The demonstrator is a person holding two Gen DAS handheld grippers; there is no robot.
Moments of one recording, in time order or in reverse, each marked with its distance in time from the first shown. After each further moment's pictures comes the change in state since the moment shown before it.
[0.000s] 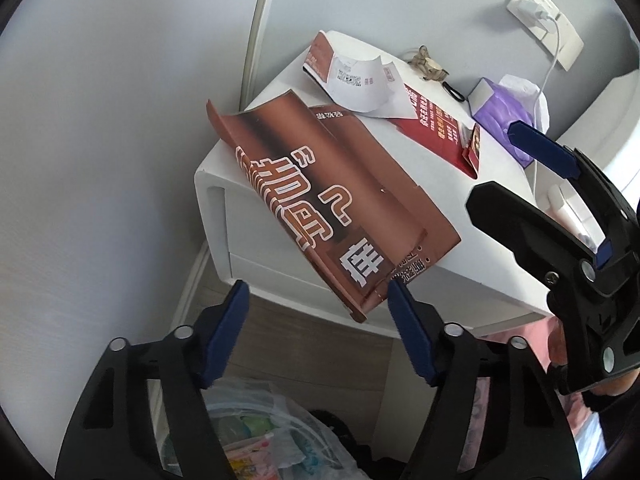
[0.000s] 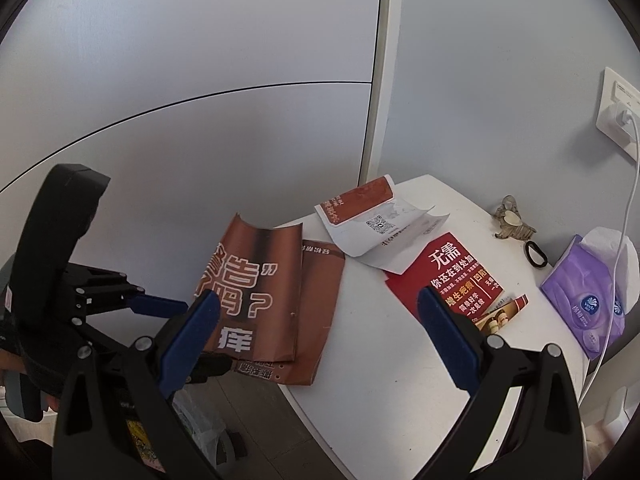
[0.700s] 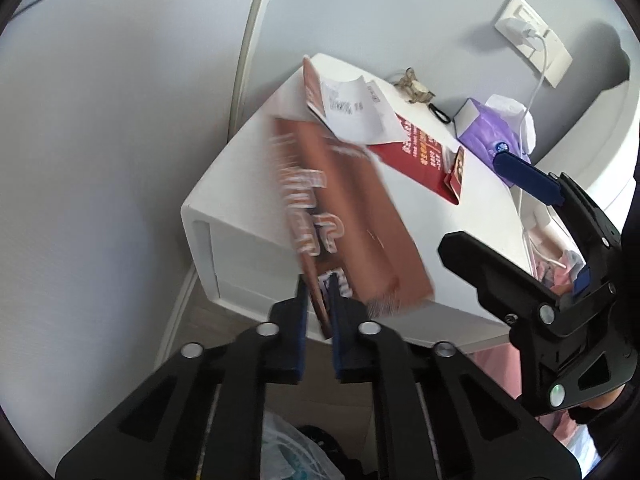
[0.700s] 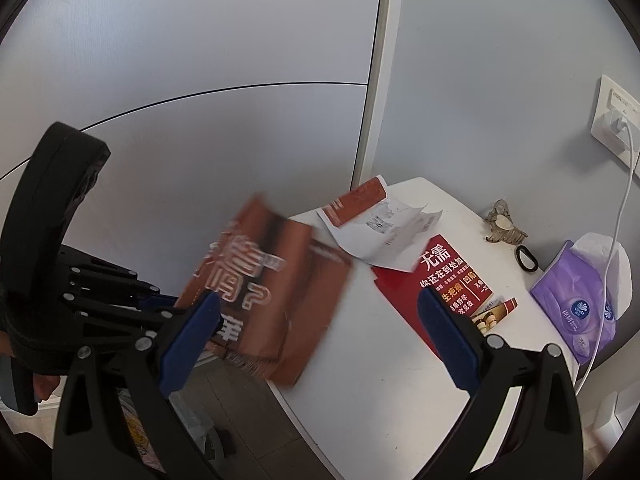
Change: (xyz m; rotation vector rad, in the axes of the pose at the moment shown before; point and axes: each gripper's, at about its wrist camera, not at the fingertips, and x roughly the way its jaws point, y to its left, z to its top) left arm -0.010 -0.013 0.010 0.013 -0.077 -0.026; right arm -0.009 0.001 -0.003 -0.035 0.006 -0.019
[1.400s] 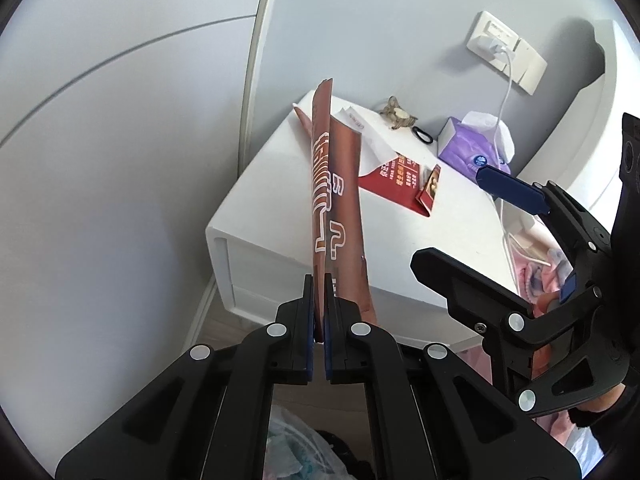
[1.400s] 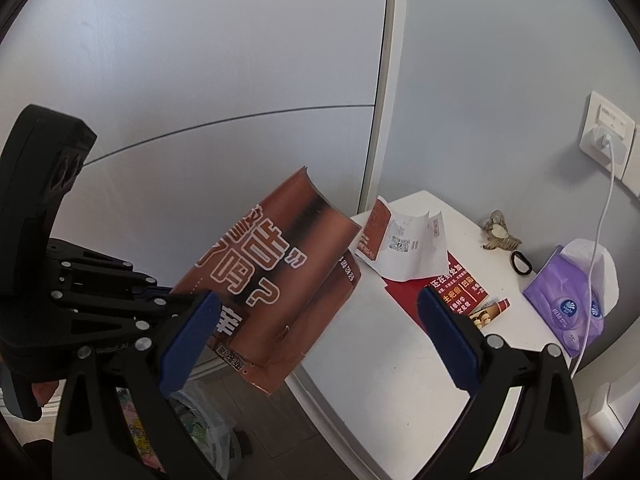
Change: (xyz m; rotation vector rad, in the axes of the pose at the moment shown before) left arm -0.061 -0.018 -0.006 0.039 -0.081 0.052; right arm -0.042 0.019 0.019 0.038 0.006 0.005
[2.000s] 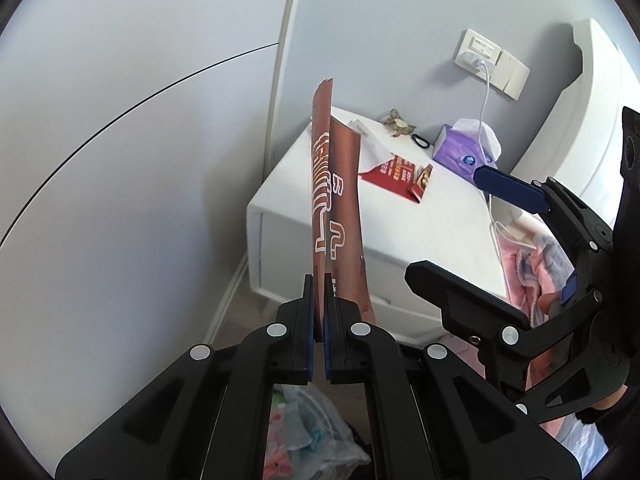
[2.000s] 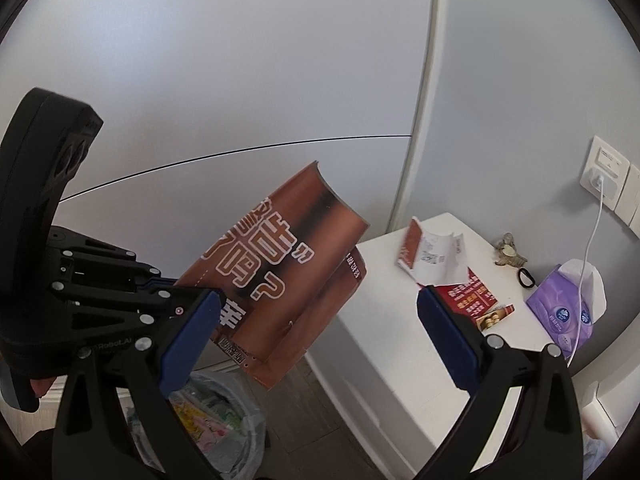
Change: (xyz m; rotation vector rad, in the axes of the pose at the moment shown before) left arm -0.082 0.002 -0.041 -0.006 -0.046 0.070; right arm -0.060 0.059 -0.003 -0.061 -0.033 0.071
